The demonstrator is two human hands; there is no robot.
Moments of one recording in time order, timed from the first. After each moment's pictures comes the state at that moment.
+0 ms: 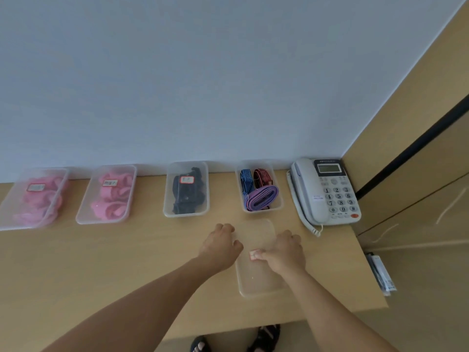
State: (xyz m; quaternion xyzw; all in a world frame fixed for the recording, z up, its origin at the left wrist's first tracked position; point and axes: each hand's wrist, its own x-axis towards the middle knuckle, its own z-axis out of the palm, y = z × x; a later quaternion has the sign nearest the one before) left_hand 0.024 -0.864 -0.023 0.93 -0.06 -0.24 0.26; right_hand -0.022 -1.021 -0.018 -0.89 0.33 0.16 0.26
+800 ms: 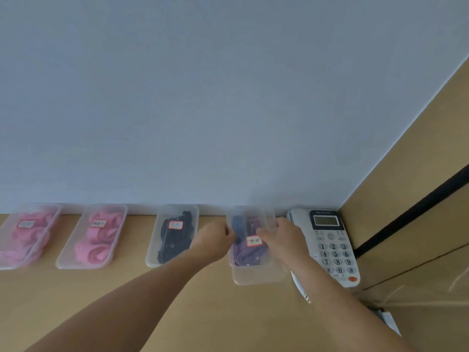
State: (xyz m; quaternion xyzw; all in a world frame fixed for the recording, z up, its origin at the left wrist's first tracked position) left_hand 0.134 -0.900 0.034 0.94 -0.02 -0.17 0.30; right_hand 0.104 -1.080 0.048 -0.93 0.18 0.04 0.30
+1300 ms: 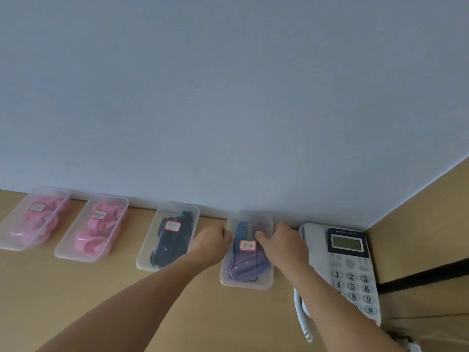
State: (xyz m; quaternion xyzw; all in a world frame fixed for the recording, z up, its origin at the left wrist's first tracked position) left_hand 0.165 -0.917 0.000 0.94 0.08 -0.17 0.27; right_hand 0.161 -1.099 0.004 -0.96 0.12 0.07 0.23
